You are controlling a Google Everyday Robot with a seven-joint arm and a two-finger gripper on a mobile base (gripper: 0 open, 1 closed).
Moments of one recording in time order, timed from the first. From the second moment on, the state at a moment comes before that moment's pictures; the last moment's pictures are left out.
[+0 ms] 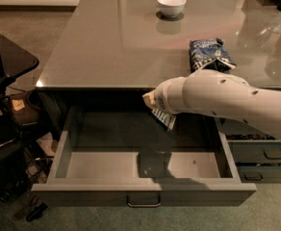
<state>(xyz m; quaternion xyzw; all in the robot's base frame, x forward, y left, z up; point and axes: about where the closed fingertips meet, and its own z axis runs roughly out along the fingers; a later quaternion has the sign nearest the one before) 0.593 -0.040 0.795 -0.29 0.85 0.12 0.42</state>
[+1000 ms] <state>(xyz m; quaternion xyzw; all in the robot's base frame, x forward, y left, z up) 0.586 -0.053 0.813 -0.29 0.86 0.10 0.42</state>
